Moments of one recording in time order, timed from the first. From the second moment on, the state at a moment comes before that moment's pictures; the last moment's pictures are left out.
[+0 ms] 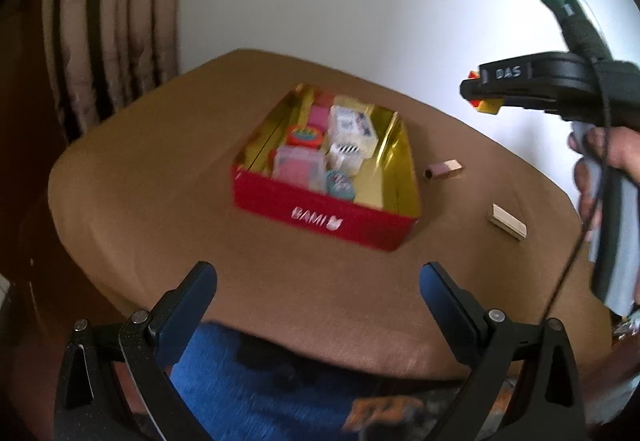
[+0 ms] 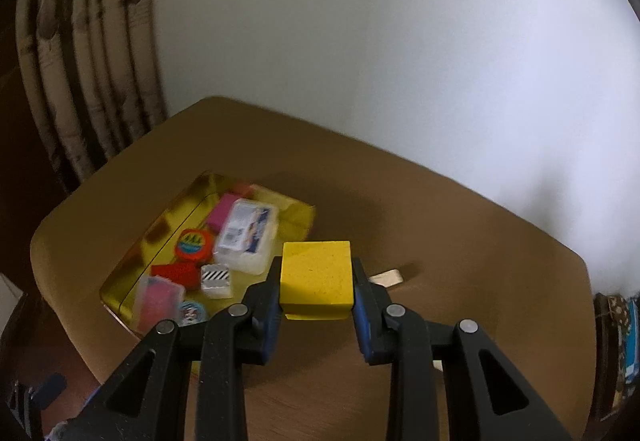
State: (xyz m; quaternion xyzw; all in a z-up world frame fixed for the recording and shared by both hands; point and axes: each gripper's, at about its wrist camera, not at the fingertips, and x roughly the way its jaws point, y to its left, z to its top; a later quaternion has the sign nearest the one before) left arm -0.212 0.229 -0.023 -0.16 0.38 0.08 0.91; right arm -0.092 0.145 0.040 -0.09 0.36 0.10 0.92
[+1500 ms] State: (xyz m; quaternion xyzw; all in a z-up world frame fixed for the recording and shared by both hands) left arm -0.201 0.251 -0.044 -0.20 0.42 0.09 0.88; right arm -0.079 0.218 -0.079 -0.13 0.43 0.15 0.88
